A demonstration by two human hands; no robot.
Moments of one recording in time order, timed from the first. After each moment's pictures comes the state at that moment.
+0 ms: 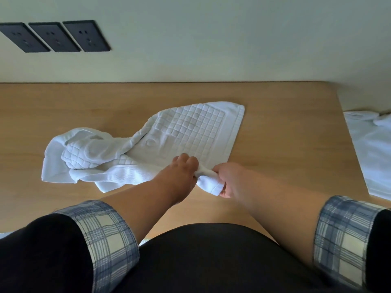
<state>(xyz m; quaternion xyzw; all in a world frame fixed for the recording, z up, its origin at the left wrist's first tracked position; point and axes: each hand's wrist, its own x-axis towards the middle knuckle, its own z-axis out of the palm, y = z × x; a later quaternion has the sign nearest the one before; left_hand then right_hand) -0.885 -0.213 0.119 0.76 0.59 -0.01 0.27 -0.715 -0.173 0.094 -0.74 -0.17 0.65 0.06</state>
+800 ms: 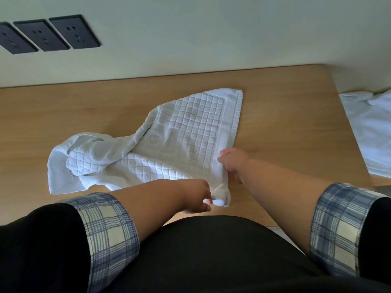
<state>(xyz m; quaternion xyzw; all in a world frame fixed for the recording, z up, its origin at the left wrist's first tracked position) -0.860 -0.234 0.128 0.78 0.39 -0.30 0.39 -0.697 -0.172 0.084 -0.72 -0.37 0.58 0.08</state>
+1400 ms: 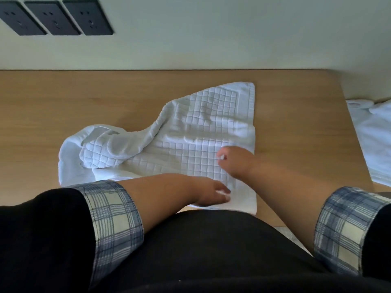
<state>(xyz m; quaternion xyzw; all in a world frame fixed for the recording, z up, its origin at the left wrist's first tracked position) -0.860 -0.233 0.132 0.68 0.46 -0.25 0.52 -0.709 -0.180 0.095 -0.61 -0.70 0.37 -0.07</state>
